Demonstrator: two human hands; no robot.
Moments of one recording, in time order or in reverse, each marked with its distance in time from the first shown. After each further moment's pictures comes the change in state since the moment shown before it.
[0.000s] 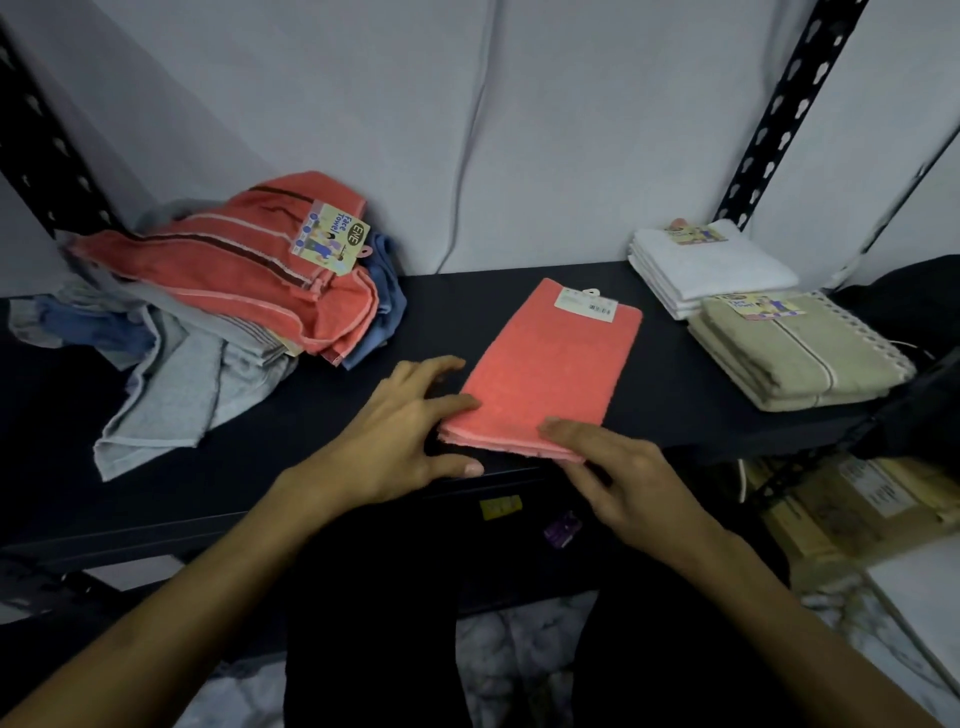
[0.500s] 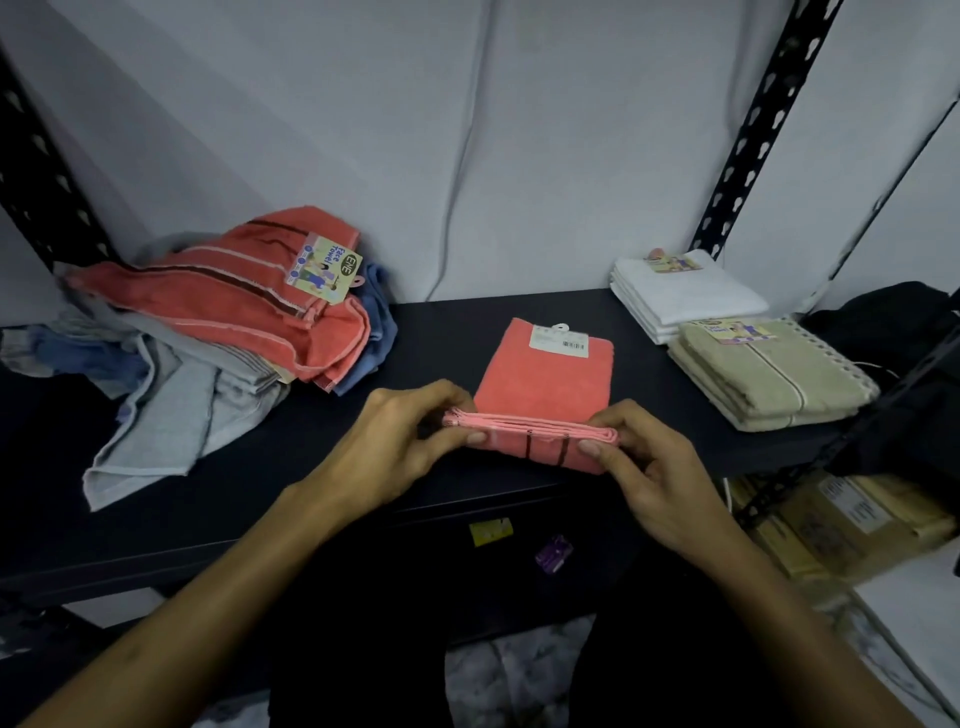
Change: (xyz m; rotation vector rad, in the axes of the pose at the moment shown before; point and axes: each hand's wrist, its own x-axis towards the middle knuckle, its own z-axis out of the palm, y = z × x) left_hand 0.004 0.029 -0.021 -0.521 0.309 0.041; right_hand 0.011 -0.016 -0.039 0.377 0.087 0.333
